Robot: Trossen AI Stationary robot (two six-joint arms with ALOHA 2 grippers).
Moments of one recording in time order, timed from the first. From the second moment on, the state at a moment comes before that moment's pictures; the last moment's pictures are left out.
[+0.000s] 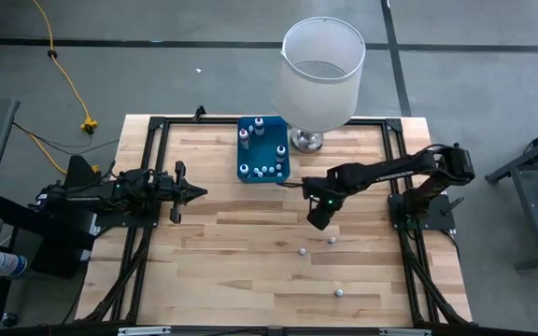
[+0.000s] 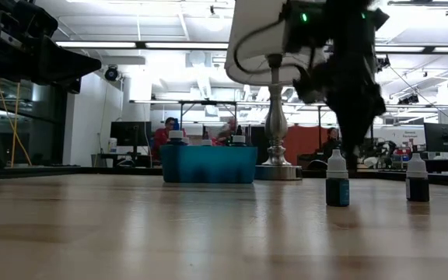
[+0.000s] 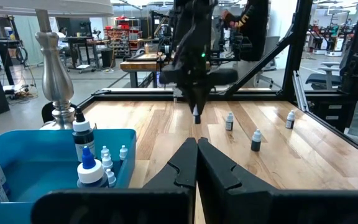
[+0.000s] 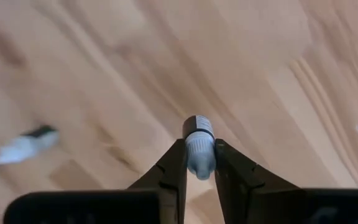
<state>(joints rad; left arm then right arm) 0.03 0.01 0.01 0.01 0.01 0.02 -0.01 1.60 1.04 -0.85 -0.09 0.69</state>
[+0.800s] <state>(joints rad) 0.03 0.01 0.01 0.01 0.01 0.02 -0.05 1.99 1.85 -1.07 -0.01 0.26</state>
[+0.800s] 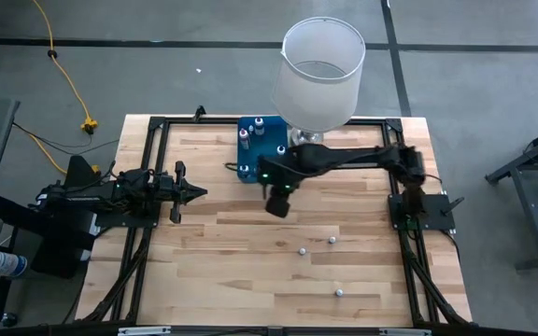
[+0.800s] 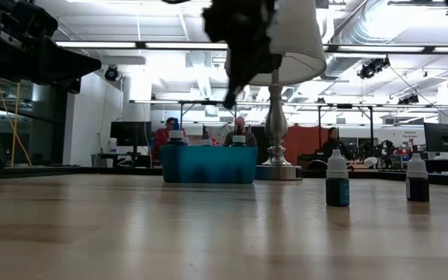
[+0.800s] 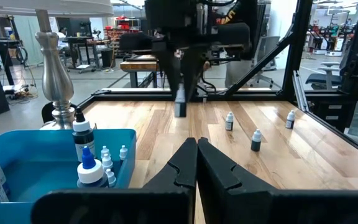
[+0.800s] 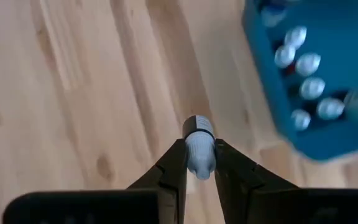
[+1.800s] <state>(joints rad) 0.03 0.01 0.01 0.01 0.01 0.02 -0.19 2.33 2.24 -1.08 0.27 -0.03</state>
